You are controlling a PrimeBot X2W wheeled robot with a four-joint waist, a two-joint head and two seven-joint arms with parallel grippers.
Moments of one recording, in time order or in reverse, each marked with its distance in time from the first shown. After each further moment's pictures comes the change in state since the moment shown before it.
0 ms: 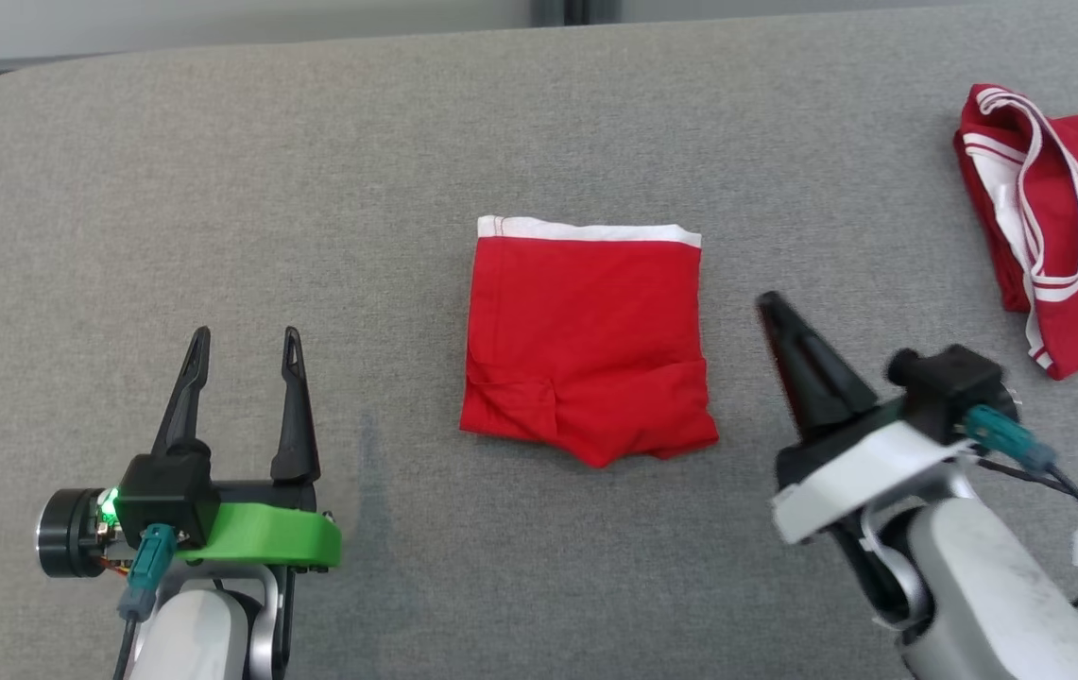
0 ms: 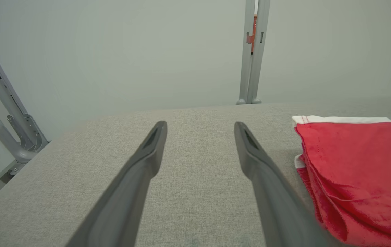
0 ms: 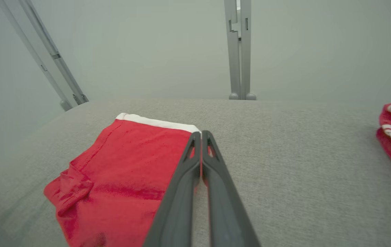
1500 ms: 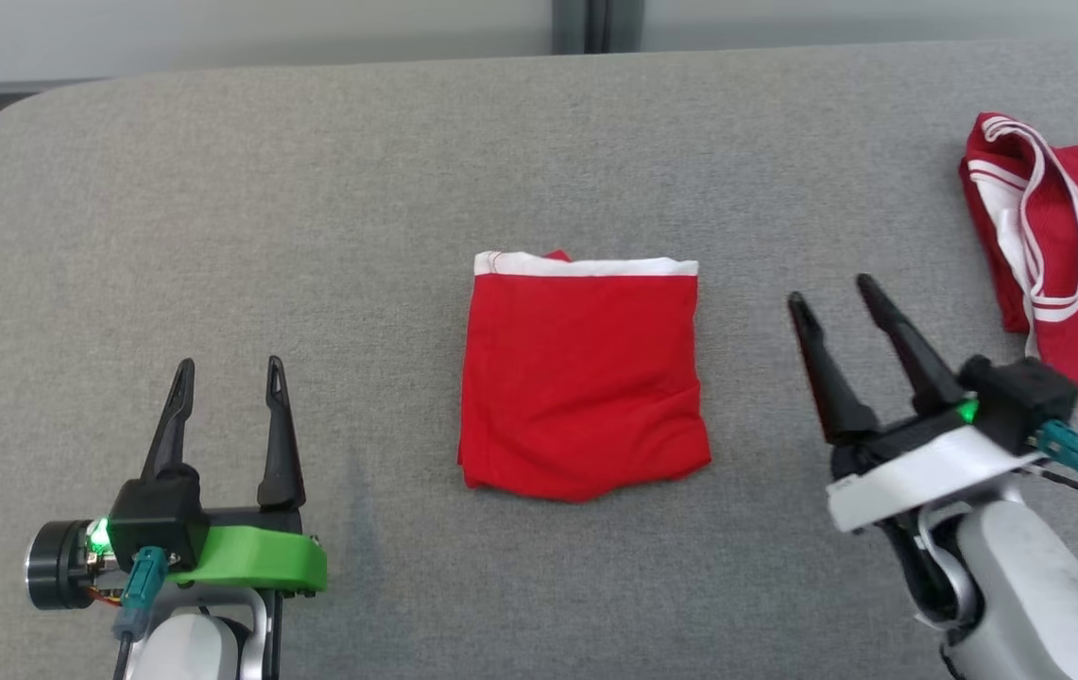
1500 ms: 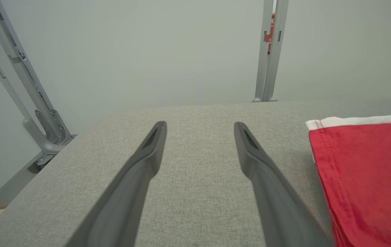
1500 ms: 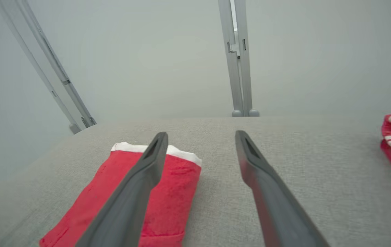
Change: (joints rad) left arm 0.031 0.020 0.004 0.022 -0.013 0.027 -0.014; right arm -0.025 -0.033 0.014 0.088 0.098 0.000 -0.133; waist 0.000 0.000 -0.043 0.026
